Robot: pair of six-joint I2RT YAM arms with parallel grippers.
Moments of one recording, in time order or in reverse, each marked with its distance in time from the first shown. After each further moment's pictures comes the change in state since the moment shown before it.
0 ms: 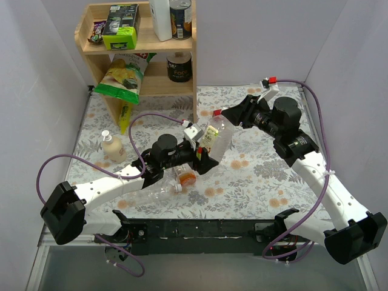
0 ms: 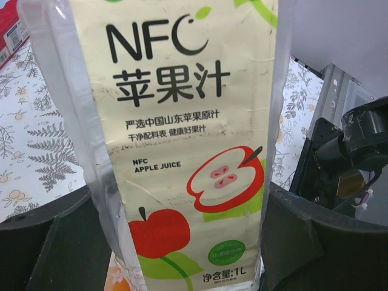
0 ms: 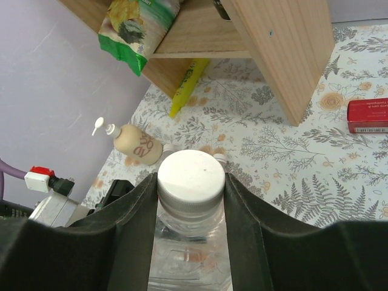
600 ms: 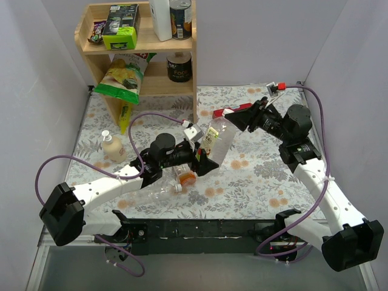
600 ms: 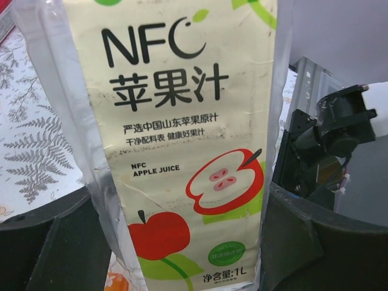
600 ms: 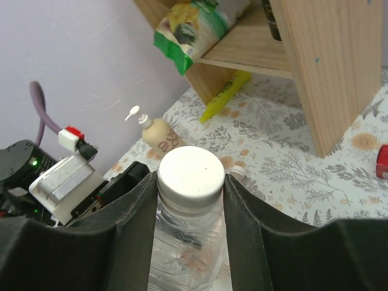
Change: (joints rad) left arm 0.008 -0.008 0.000 0.002 0.090 0.003; right arm -0.119 -0.056 -0.160 0.277 -0.288 -0.014
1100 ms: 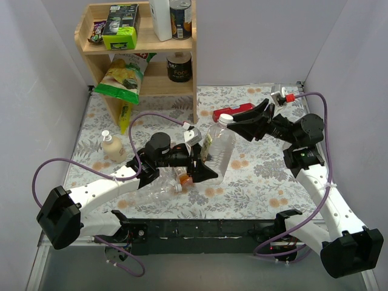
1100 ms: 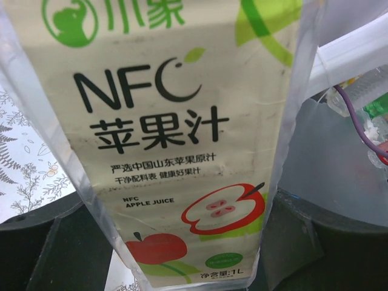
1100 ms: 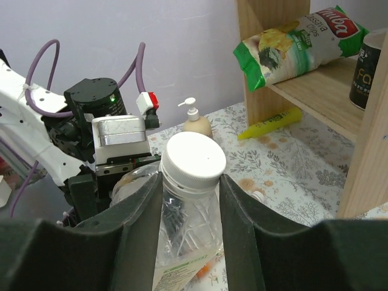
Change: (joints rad) left arm 0.025 -0.042 -0.009 0.039 0.300 -0.045; right arm -0.064 -0.061 -0.073 0.324 -0.378 -0.048
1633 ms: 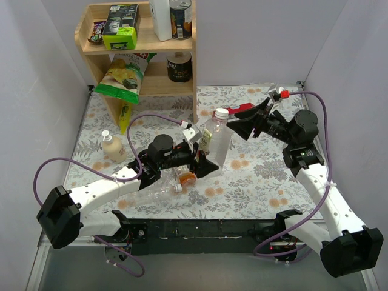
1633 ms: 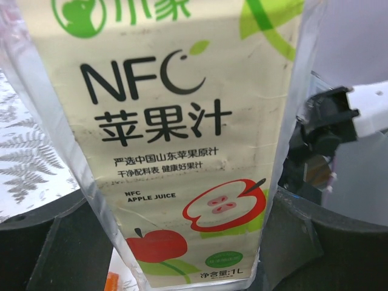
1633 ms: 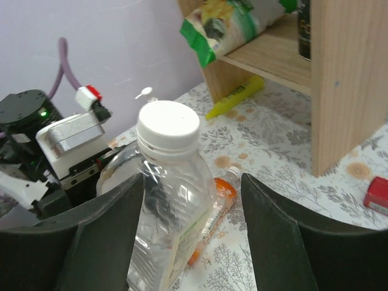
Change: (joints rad) left arm -0.027 0.002 -0.002 -0.043 -0.252 0.019; right arm -0.006 0.007 0.010 -0.193 0.149 -0.069
